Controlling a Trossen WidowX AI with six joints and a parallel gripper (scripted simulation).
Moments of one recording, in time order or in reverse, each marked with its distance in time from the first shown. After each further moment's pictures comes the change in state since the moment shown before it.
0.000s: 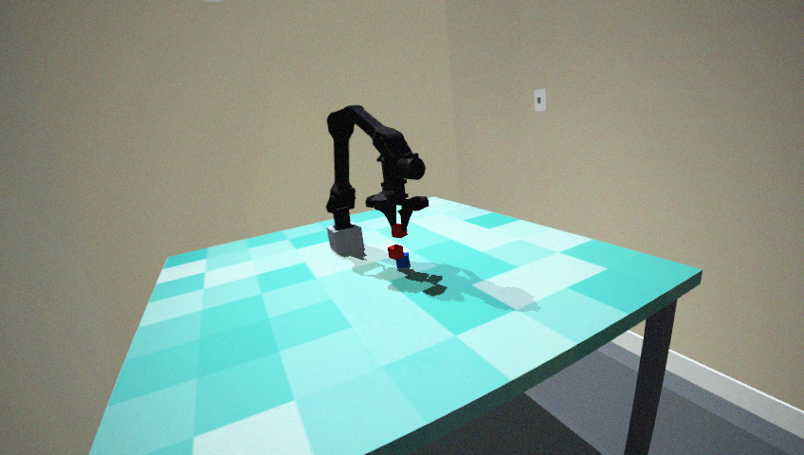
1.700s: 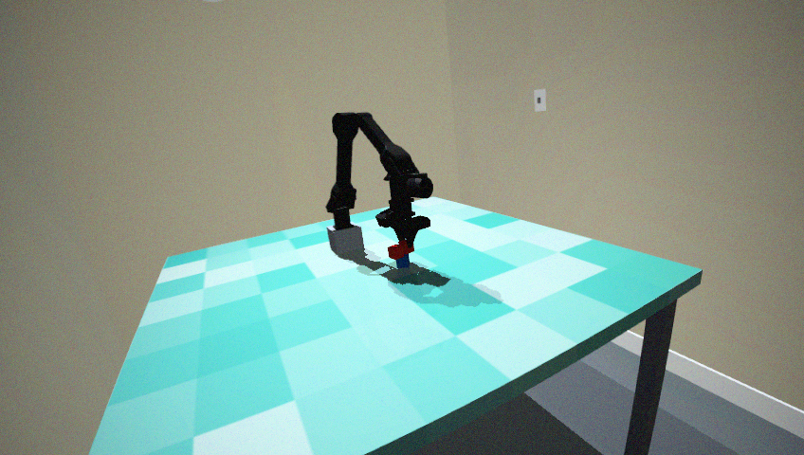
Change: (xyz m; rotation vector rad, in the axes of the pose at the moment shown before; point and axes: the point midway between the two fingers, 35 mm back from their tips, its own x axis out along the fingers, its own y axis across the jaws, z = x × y) arm 0.059 0.000 -0.027 0.327 0.002 0.008
